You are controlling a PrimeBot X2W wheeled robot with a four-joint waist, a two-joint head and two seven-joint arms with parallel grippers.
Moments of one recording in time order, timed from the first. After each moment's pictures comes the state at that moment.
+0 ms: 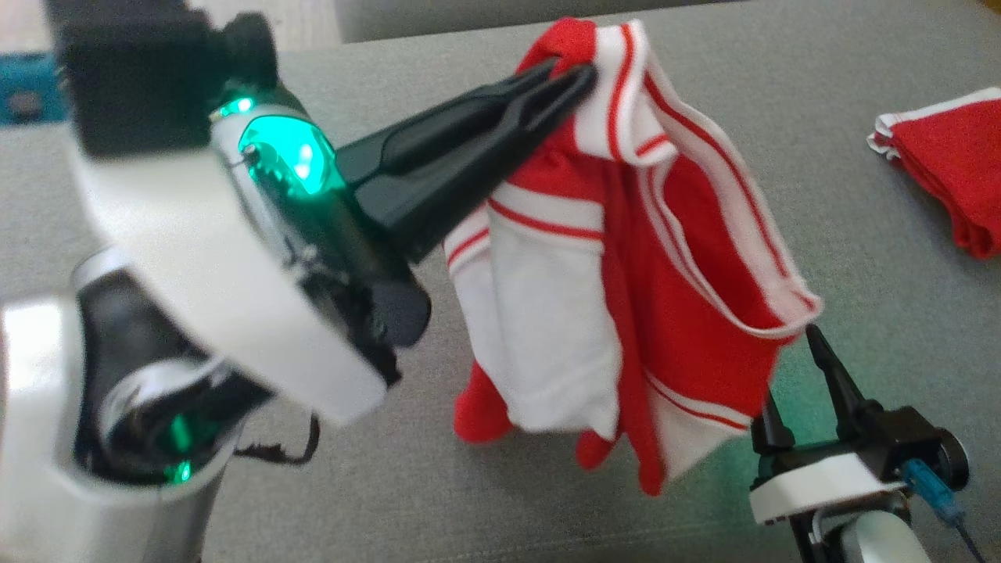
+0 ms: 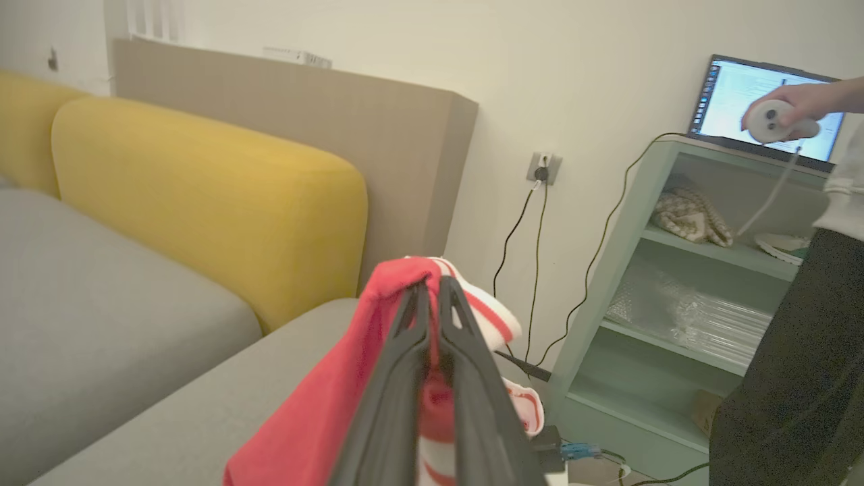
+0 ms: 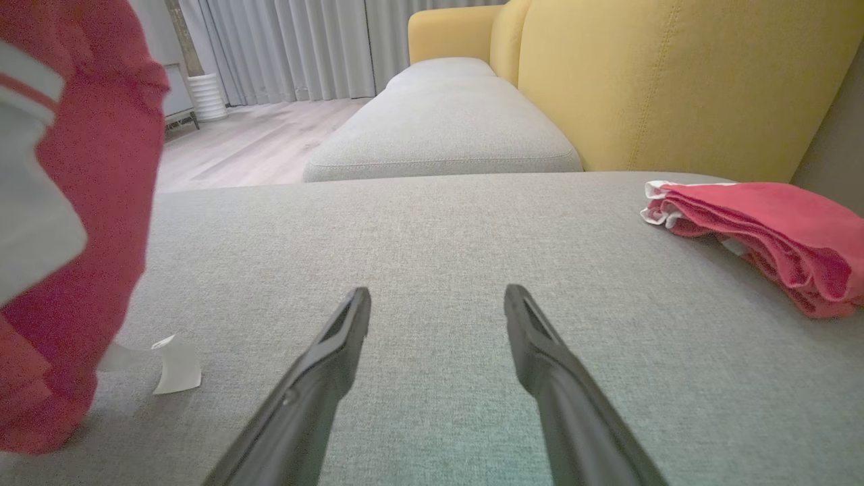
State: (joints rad) left arm -0.64 0.22 -0.37 -0.62 -0.97 0.01 0.72; right arm 0.02 -0.05 0.04 0.22 0.05 0.13 -0.25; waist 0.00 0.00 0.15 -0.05
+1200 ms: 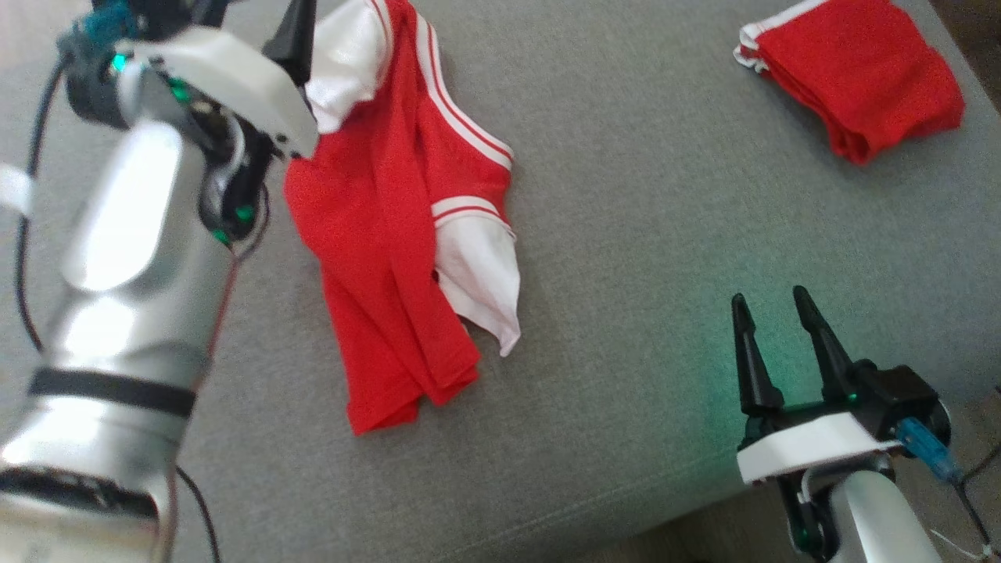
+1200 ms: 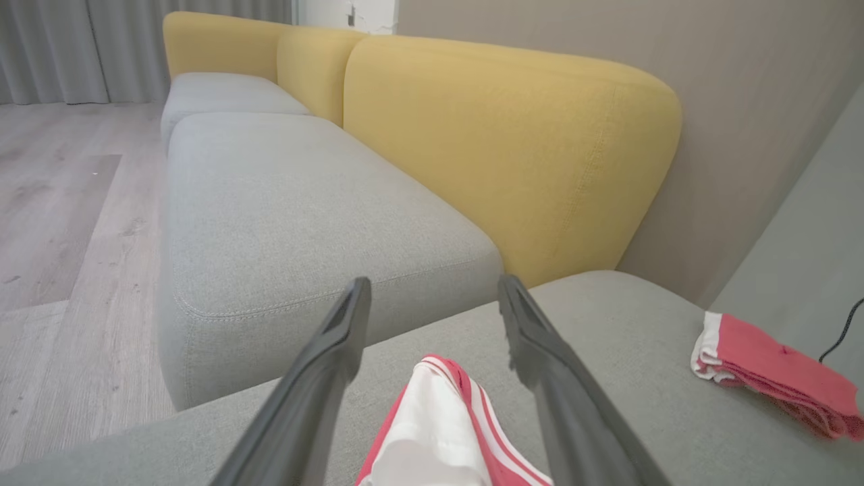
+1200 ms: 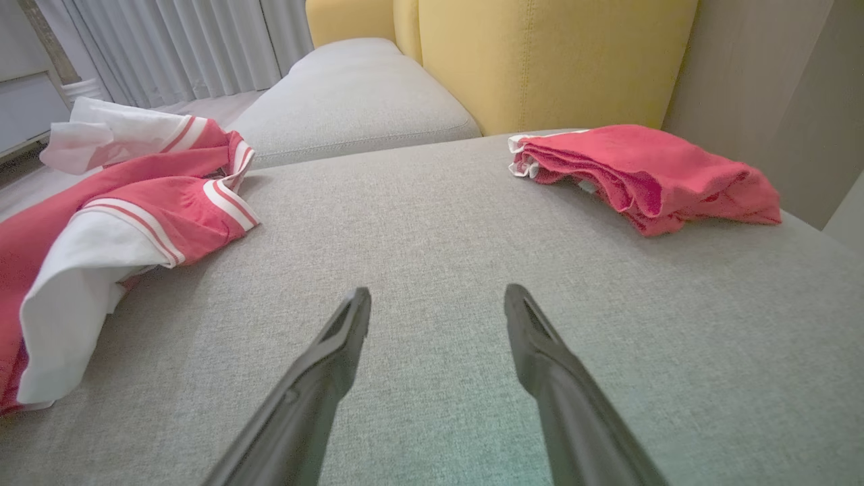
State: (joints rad) left arm -0.95 0.20 -0.45 0.71 -0.50 -0.07 -0.10; right arm -0.09 -0.05 0.08 0.28 0.13 0.13 -0.25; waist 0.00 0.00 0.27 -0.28
